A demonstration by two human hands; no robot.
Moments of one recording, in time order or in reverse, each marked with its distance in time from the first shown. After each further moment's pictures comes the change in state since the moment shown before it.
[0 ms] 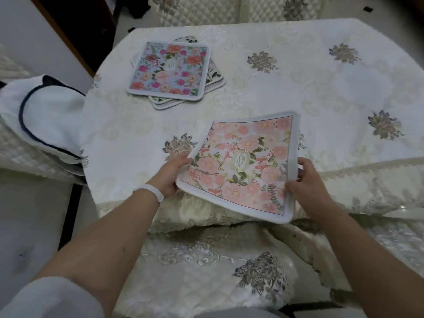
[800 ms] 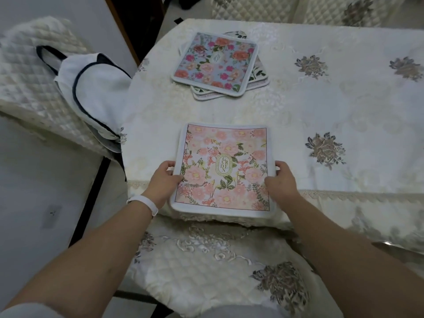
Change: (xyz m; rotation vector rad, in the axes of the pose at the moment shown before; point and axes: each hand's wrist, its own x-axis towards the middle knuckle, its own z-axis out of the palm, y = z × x) left_hand -0.030 -0.053 -0.088 0.225 0.406 0.149; right_hand 0.043 -0.003 0.119 -0.191 -0.041 0.012
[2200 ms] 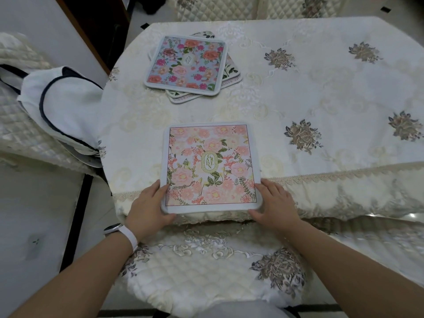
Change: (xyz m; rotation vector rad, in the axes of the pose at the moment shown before) left_hand -0.017 -0.053 -0.026 1.074 -0.081 0.530; right_hand -0.042 0.083 -0.007 -0.907 -0.037 -0.388
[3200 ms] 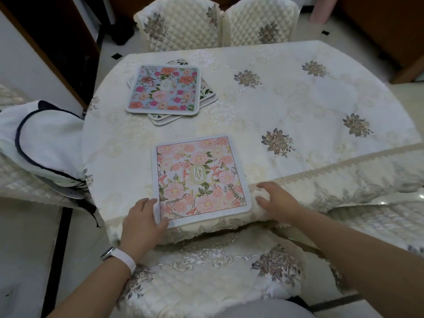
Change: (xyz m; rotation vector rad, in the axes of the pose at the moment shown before) left_hand -0.002 0.011 -0.023 -0.100 0.114 -0.052; right_hand -0.014 0.003 -0.062 0.319 -0.063 0.178
